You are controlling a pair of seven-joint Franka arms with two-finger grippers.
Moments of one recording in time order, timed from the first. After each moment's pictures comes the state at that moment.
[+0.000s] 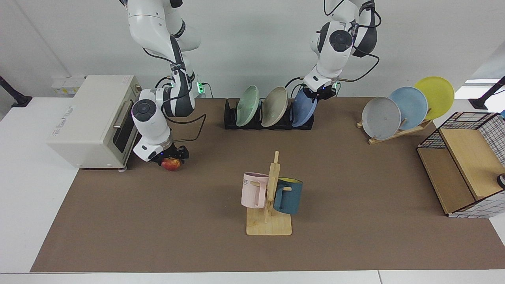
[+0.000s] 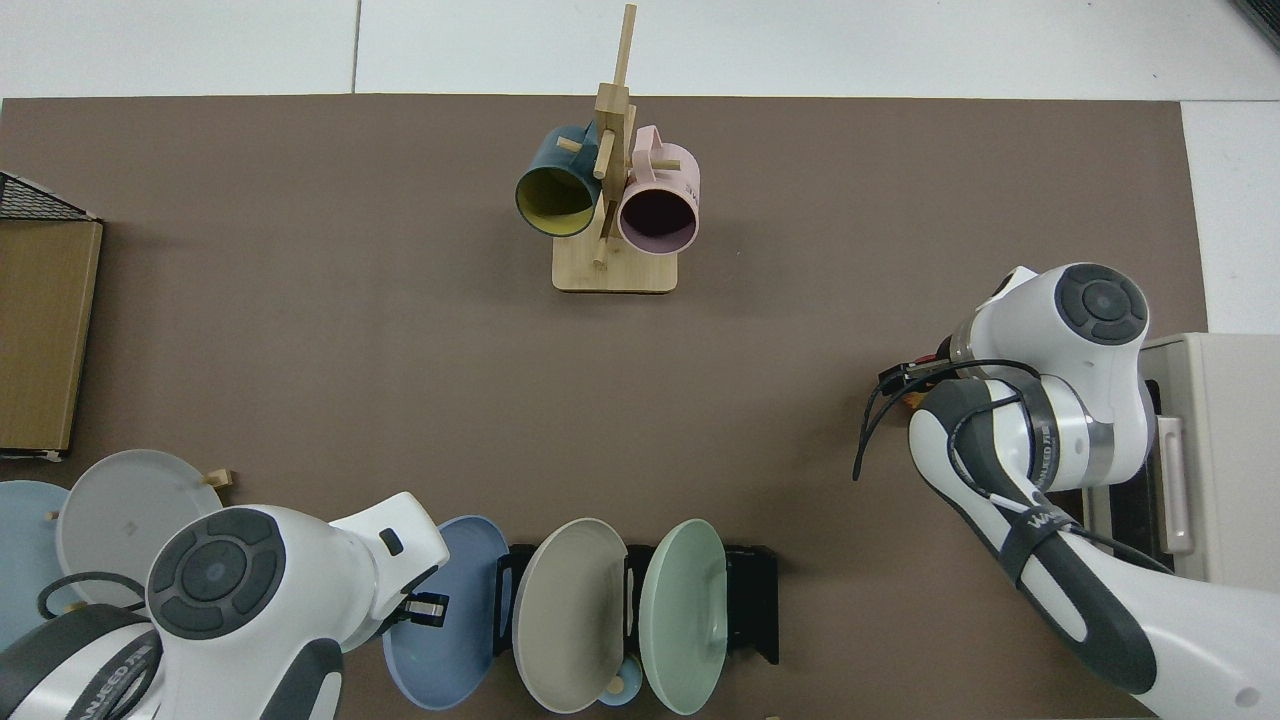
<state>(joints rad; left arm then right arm) -0.07 -0.42 -0.33 -2.44 -0.17 1.82 -0.09 0.20 0.24 -0.14 -2.11 0.00 2.28 -0.04</state>
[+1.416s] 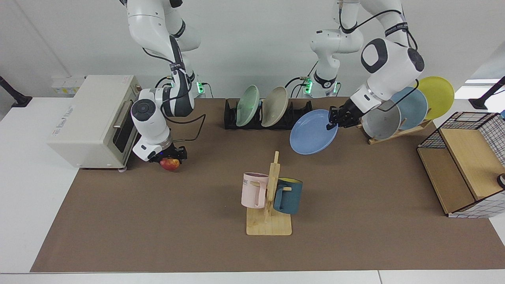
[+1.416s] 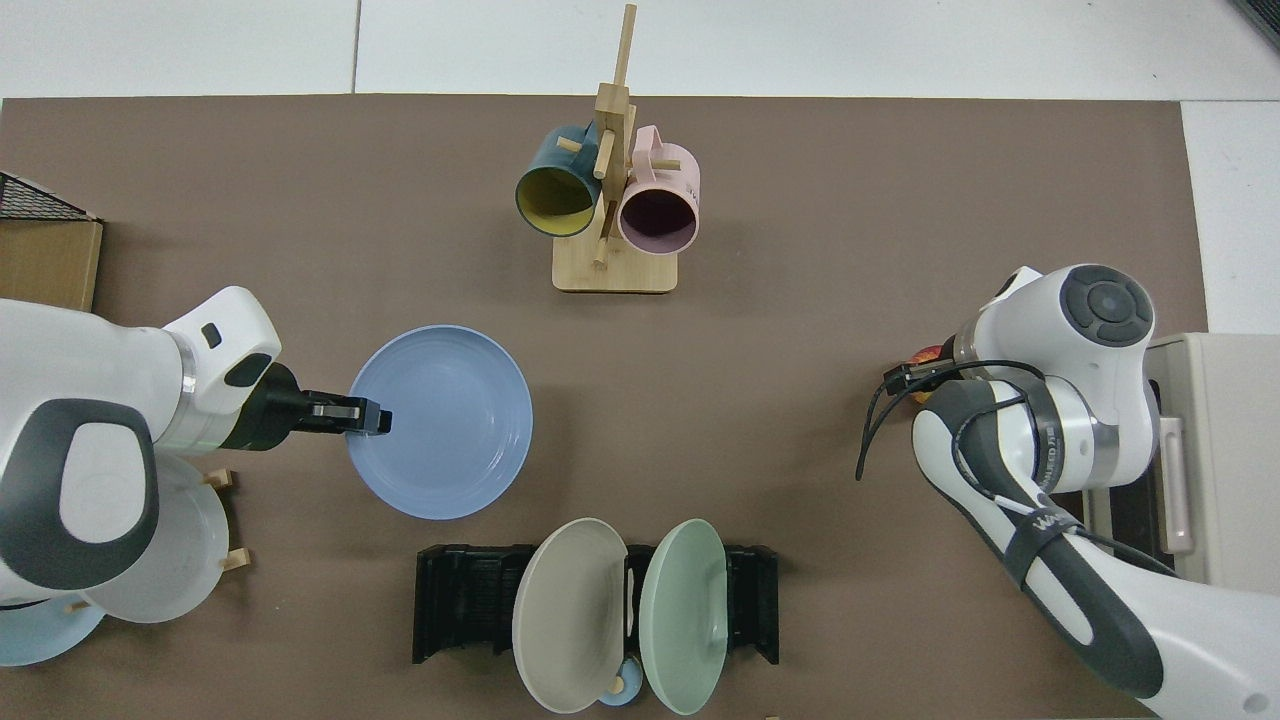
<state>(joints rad) -0.06 -0.08 -0.04 -2.12 -0.50 1.99 0.25 0.20 0.23 -0.14 -2.11 0.00 2.28 -0.05</state>
